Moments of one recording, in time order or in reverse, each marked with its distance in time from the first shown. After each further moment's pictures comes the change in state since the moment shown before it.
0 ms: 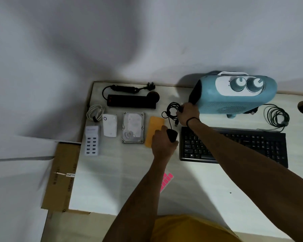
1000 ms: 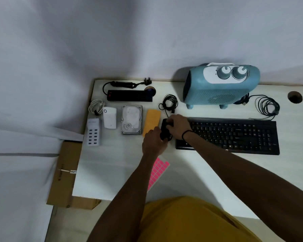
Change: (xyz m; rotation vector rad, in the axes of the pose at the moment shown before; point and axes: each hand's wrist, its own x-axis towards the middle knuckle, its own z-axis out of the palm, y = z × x) left_hand -0.041 -0.031 -0.008 0.097 -0.060 0.075; right_hand -0.080 0.045 0.022 -0.031 -0.151 -0.347
